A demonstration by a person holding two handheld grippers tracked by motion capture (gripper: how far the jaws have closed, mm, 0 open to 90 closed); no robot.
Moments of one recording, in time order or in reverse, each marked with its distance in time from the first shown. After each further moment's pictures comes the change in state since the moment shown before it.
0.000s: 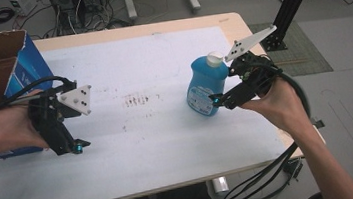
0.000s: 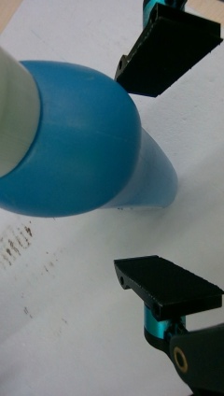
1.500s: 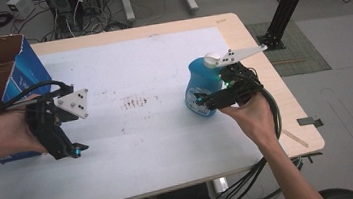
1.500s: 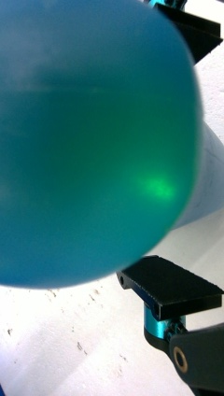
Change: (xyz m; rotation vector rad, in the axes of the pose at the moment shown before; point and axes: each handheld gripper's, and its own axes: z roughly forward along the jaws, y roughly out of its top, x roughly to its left) left arm 0.000 -0.001 0.000 0.005 0.000 -0.009; right arm 0.006 -0.017 0.039 -0.172 -0.091 0.168
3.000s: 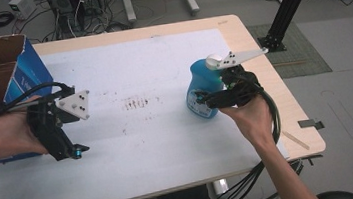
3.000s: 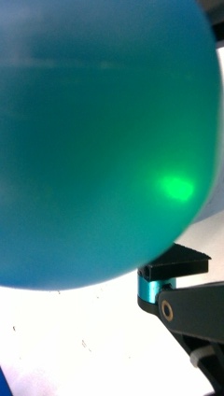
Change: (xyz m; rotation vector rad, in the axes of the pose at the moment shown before) left arm 0.000 -0.002 0.001 -0.002 -0.001 -0.001; right arm 0.000 -0.001 0.004 -0.021 0.012 0.003
